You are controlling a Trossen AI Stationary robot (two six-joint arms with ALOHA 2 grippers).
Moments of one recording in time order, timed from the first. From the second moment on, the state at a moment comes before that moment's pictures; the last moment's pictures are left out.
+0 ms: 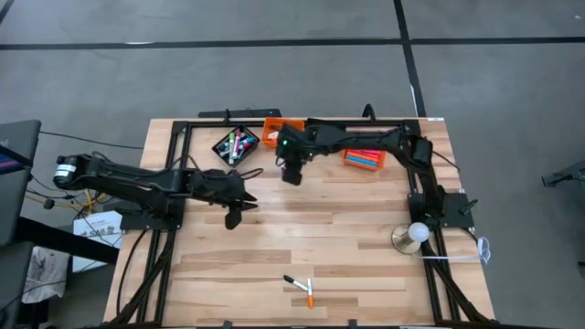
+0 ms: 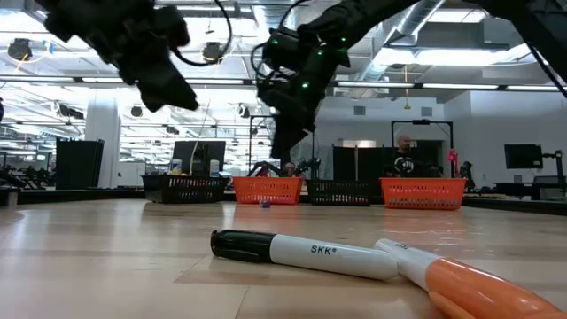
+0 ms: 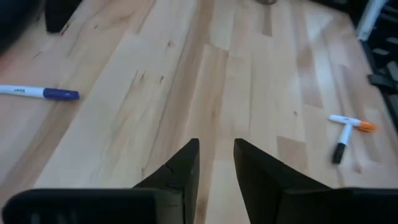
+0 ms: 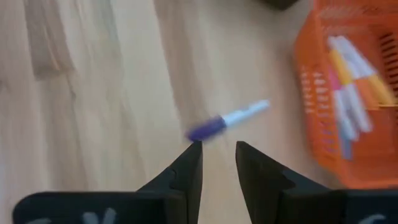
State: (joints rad) left arm -0.06 1.06 0.56 -0.12 -0.03 -0.25; right arm -0.28 2.06 1.68 -0.69 -0.02 -0.17
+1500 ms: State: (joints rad) left arm -0.19 0.71 0.38 -0.11 -0.01 -0.17; right arm -0.14 2.33 1.69 -0.48 0.38 0.67
